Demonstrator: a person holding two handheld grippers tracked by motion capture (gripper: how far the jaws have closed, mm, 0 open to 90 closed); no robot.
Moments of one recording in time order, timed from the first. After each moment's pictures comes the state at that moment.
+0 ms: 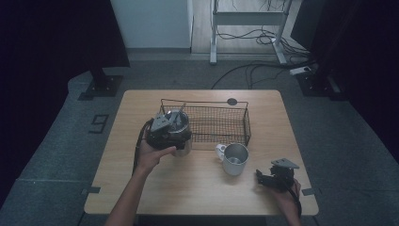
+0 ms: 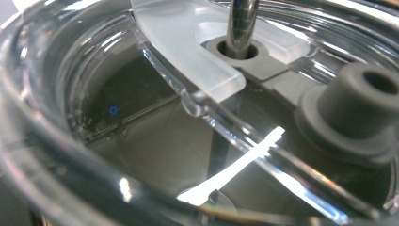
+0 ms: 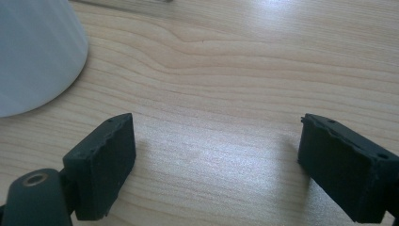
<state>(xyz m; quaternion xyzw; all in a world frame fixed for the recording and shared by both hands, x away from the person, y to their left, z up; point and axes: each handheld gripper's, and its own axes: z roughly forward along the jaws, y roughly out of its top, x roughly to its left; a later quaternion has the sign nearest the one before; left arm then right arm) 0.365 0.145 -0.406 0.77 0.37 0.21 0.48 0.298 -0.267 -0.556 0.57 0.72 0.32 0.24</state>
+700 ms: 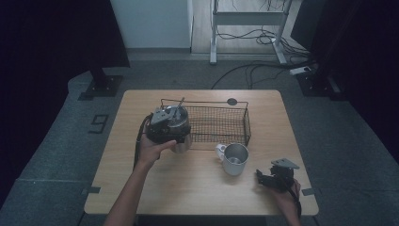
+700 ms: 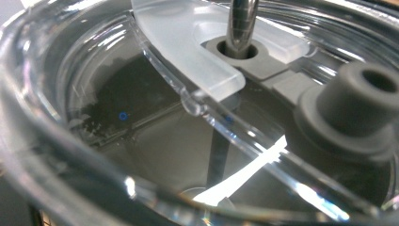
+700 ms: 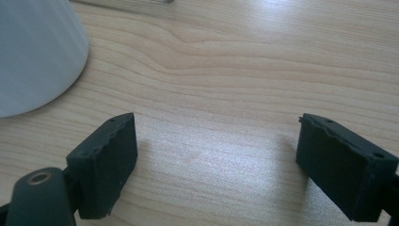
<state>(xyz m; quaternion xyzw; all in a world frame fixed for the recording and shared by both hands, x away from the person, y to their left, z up) 0.381 0.148 -0.402 0.76 0.39 0.21 0.48 0.298 -0.267 -0.556 0.56 0.72 0.32 0.24</state>
